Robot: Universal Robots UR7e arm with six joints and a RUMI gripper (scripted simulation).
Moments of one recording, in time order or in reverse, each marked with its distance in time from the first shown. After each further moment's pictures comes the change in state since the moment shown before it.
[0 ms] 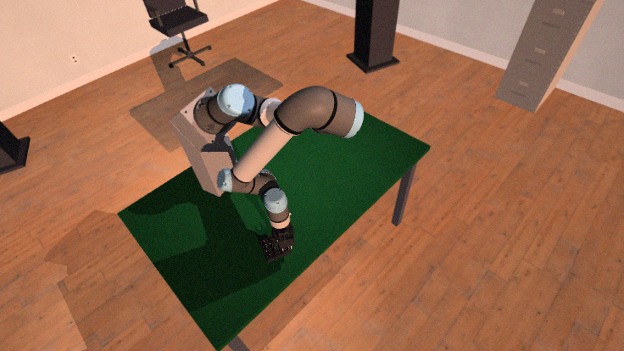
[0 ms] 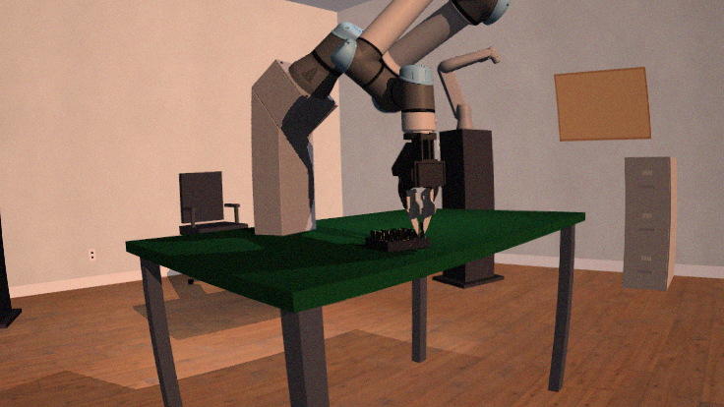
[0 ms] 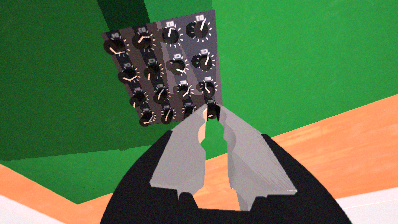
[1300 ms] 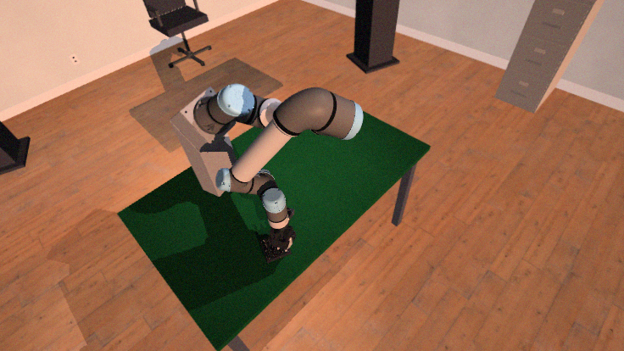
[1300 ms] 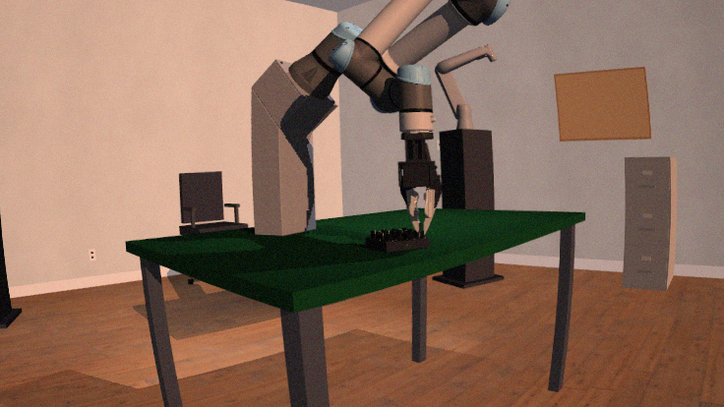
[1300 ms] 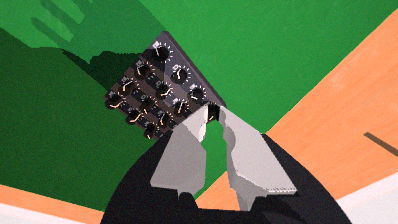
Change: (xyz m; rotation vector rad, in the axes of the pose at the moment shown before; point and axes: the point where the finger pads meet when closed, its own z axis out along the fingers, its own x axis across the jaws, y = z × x) arm 0.003 0.003 0.000 -0.007 0.000 0.561
